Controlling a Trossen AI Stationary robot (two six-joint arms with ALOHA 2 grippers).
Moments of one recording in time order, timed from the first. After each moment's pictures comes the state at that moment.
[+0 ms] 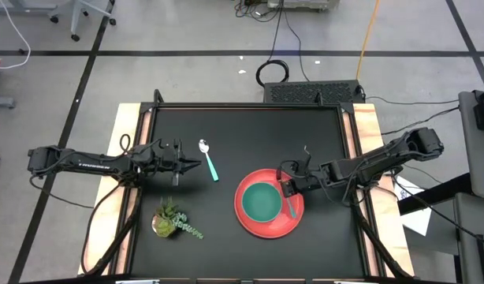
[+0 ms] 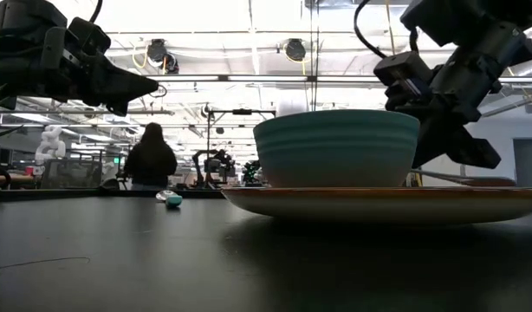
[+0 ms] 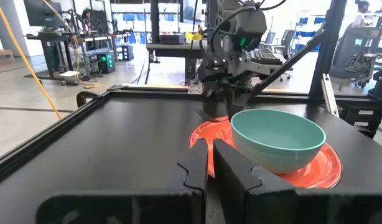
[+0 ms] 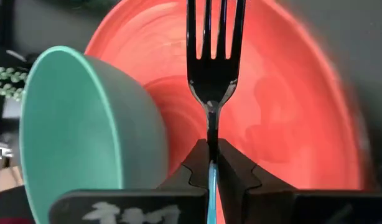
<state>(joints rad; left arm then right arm) 0.13 0.70 0.02 0.68 0.10 -0.01 0.20 1.29 0.53 -0.12 0.12 1.38</state>
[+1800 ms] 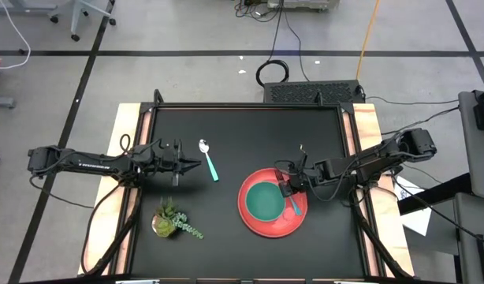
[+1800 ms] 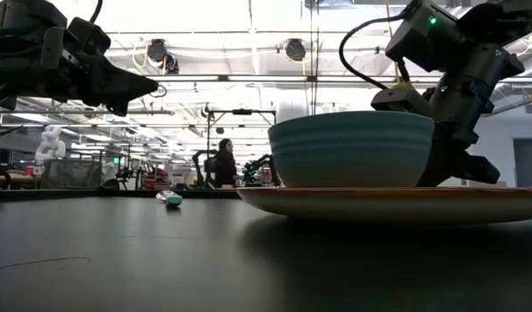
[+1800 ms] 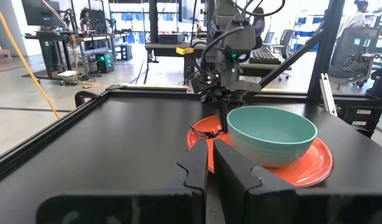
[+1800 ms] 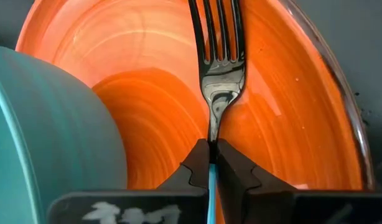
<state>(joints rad) 0.12 0.70 0.02 0.68 0.11 -0.01 0.14 1.40 0.53 -0.21 0.05 1.28</state>
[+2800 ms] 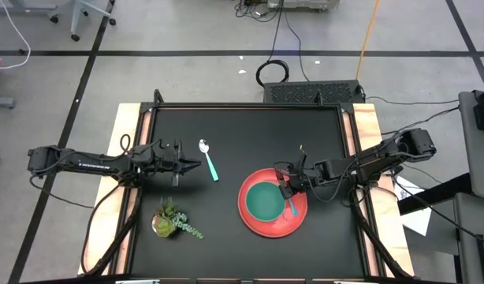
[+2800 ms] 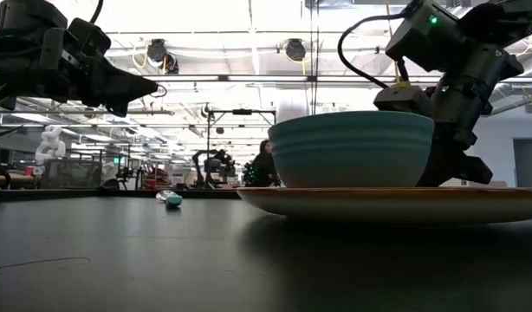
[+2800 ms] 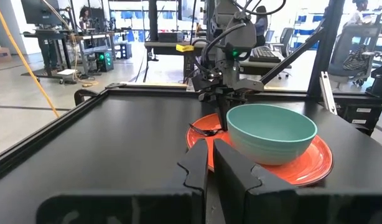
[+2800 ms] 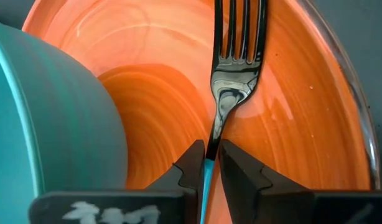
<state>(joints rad) 0.12 0.70 0.02 0.68 0.11 -0.01 0.14 1.40 0.53 -0.15 0.05 1.21</state>
